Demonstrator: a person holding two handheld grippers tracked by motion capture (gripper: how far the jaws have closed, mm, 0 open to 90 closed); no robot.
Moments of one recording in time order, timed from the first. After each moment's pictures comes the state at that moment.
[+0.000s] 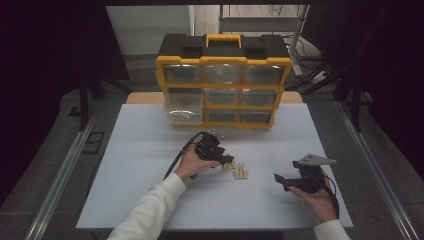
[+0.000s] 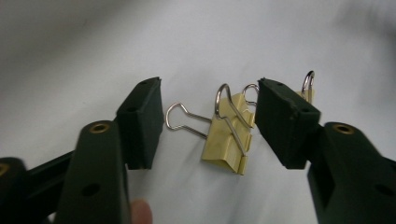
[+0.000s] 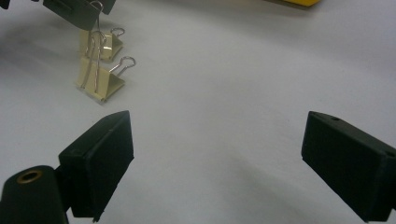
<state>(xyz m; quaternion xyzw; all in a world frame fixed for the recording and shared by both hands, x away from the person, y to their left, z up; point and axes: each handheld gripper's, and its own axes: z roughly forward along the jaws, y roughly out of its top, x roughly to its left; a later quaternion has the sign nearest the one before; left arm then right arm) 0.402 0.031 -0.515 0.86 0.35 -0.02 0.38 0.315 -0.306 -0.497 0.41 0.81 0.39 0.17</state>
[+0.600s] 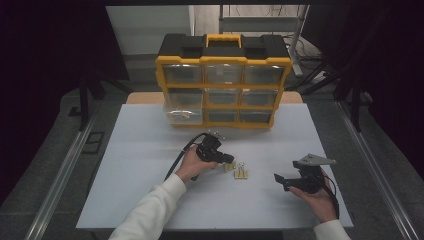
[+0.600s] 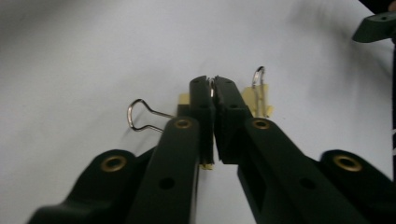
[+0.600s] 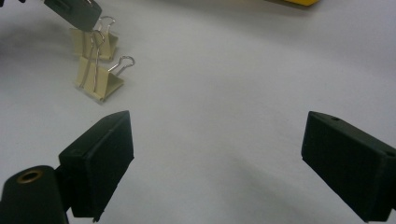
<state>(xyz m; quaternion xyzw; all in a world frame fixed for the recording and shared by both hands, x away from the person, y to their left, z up) 0.398 0.029 -0.511 0.86 0.32 -0.08 0.40 0.315 -0.306 -0.497 0.41 0.81 0.39 0.17</state>
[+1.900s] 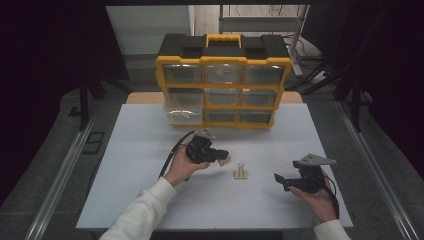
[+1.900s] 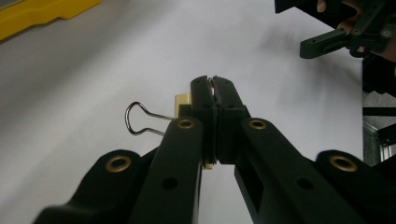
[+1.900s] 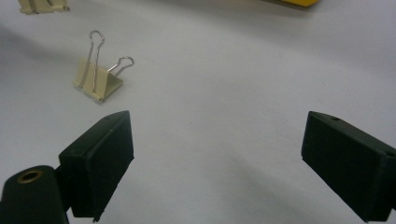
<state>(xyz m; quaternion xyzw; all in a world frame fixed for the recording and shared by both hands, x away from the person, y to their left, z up) 0.367 0.059 -0.473 0.85 0.29 -0.02 0.45 0.315 -0.306 -0.497 0.41 0.81 0.39 0.17</state>
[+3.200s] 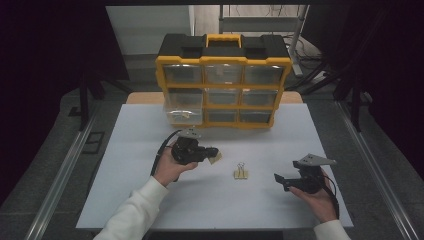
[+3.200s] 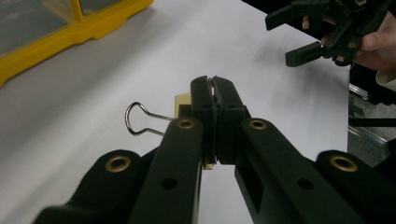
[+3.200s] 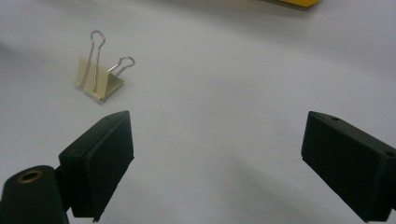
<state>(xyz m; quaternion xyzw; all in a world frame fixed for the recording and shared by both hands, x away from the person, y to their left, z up) 0.348 0.091 -0.451 0.83 0.29 0.02 0.48 0.315 -0.306 -0.496 0.41 0.81 0.39 0.17</state>
